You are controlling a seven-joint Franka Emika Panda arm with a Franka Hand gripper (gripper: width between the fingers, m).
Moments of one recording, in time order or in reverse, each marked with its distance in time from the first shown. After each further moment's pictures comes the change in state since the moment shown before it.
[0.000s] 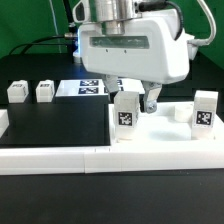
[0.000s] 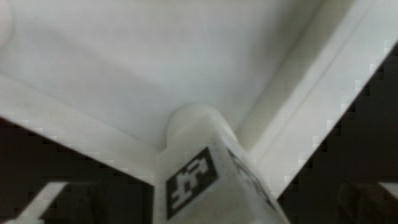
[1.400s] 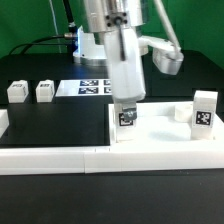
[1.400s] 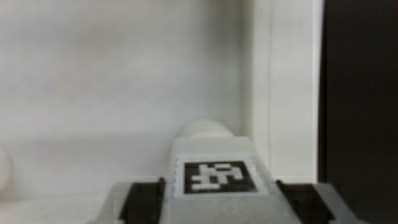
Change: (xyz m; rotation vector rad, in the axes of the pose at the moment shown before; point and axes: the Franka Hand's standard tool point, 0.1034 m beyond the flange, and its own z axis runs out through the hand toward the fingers) arm 0.006 -0.001 0.009 -0.013 -0.095 0.733
